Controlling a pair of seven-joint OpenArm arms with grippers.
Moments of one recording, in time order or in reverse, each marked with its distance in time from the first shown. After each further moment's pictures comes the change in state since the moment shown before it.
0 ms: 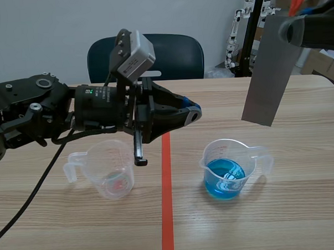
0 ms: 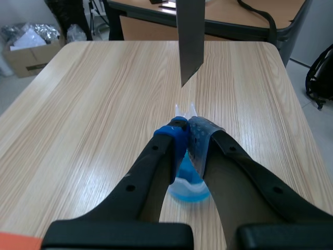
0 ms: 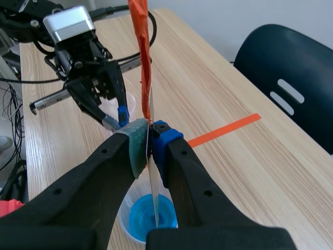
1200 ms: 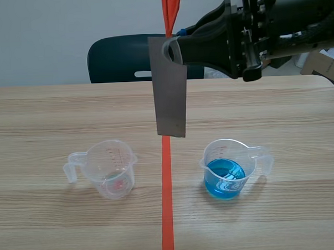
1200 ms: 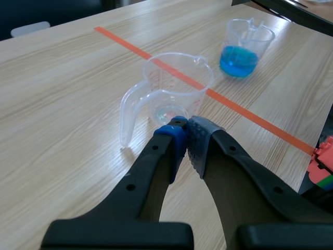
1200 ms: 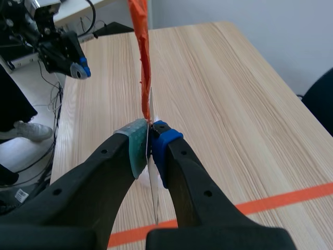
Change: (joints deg) left arm 56.9 -28.0 -41.1 -8.9 9.6 0.0 -46.6; right arm 9.3 -32.6 0.0 0.0 0.2 -0.1 -29.1
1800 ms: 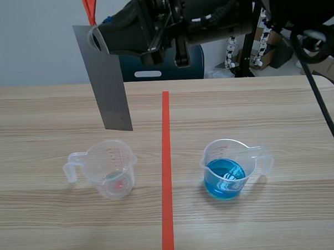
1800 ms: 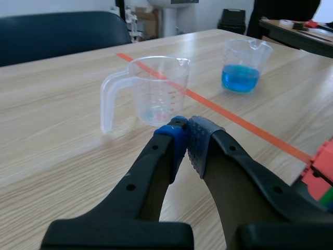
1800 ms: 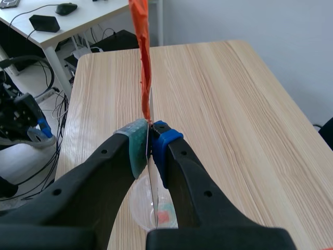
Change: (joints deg) left arm 9.6 24.6 -13.0 -9.3 23.6 13.1 -21.6; right arm 3.5 -18.6 0.0 0.0 -2.9 -7.3 -13.6
